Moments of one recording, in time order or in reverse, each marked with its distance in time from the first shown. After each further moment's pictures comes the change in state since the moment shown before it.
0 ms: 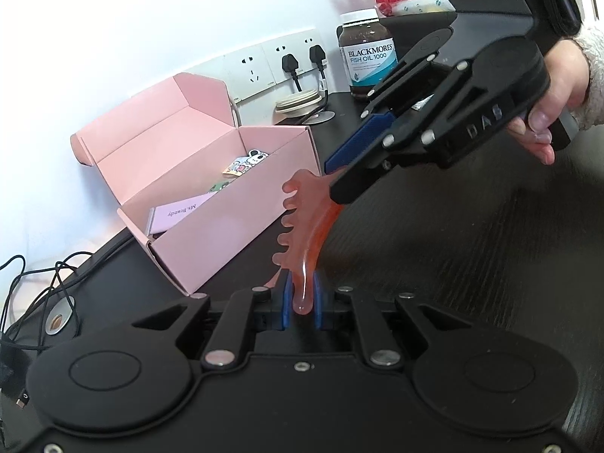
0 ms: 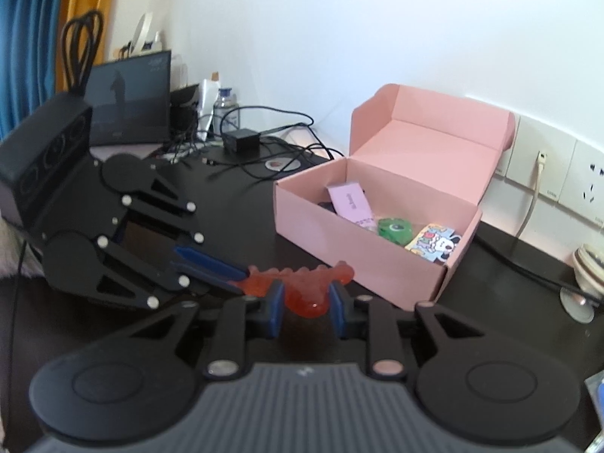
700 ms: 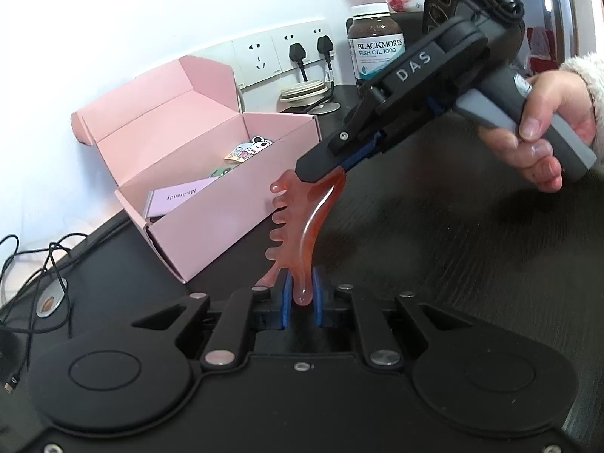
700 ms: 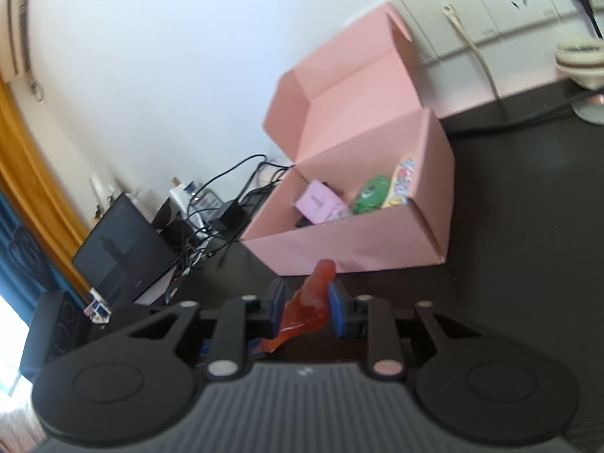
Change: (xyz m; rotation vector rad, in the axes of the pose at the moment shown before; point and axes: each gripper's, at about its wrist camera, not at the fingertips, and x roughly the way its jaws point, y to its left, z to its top) left arm 0.006 0.006 -0.001 -0.054 0.031 -0.018; right arm 0.029 -0.069 -0.025 0.682 -0.067 0.169
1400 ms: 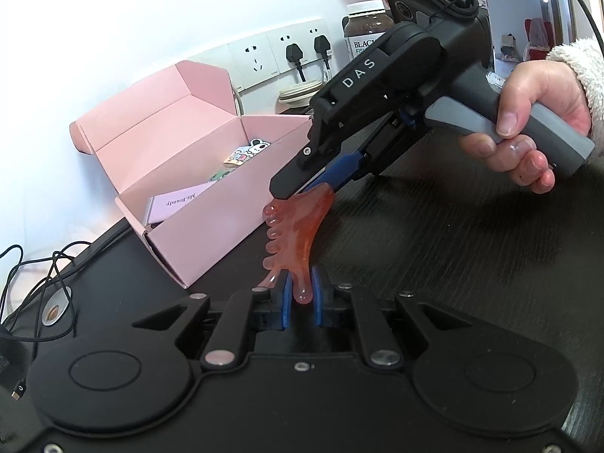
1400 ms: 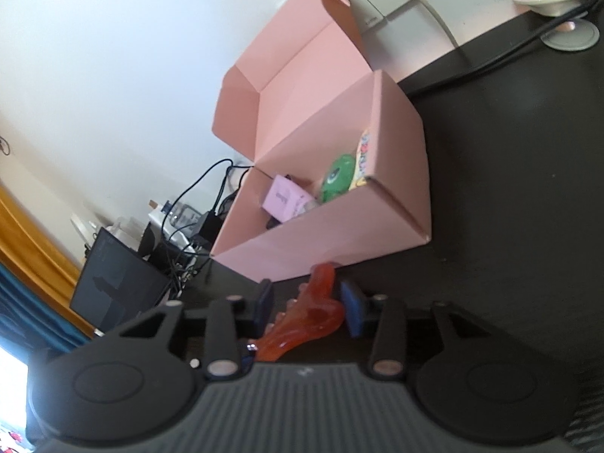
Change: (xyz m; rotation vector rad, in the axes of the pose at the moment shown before) left arm -0.001 -0.007 0.001 0.032 -0.001 0.020; right arm 0.020 -0.017 0.001 0.205 0.027 -0.021
